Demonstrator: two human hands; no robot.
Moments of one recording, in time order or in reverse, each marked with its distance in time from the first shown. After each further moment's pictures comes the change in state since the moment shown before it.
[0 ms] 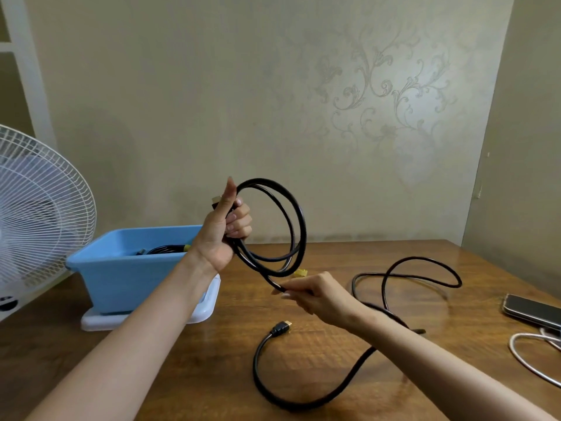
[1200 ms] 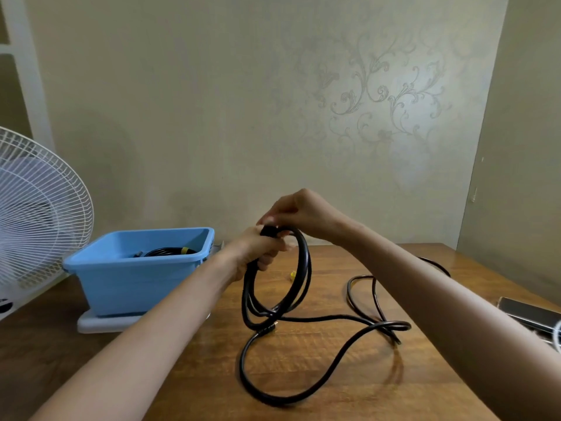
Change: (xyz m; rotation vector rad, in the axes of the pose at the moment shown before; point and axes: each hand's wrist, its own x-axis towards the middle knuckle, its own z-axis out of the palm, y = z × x) left_hand -0.003 -0.022 0.028 0.736 0.021 -0.398; right_hand 0.079 -0.070 -0.078 -0.004 0.024 -0.001
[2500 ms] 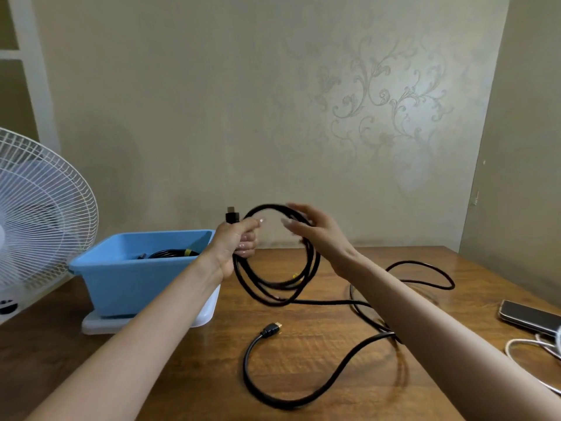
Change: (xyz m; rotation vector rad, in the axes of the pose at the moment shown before) left_hand 0.005 -0.008 -0.023 -0.436 0.167 0.143; right_hand -0.023 0.029 0.024 0.416 0.275 0.224
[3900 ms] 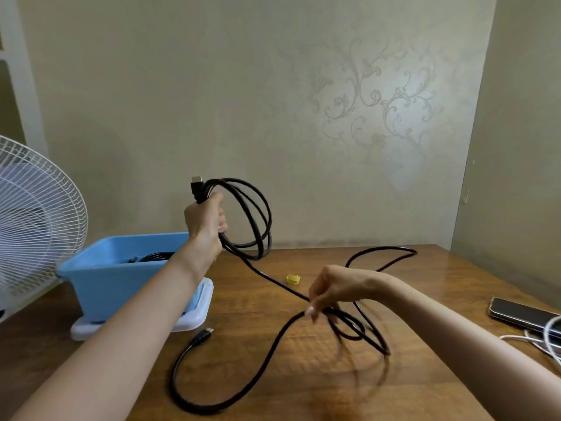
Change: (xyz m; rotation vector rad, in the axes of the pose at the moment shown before) left_hand 0.023 0.026 0.000 -0.086 0.520 0.176; right_hand -0.026 0.046 -0.044 -0.550 -0.755 0.174
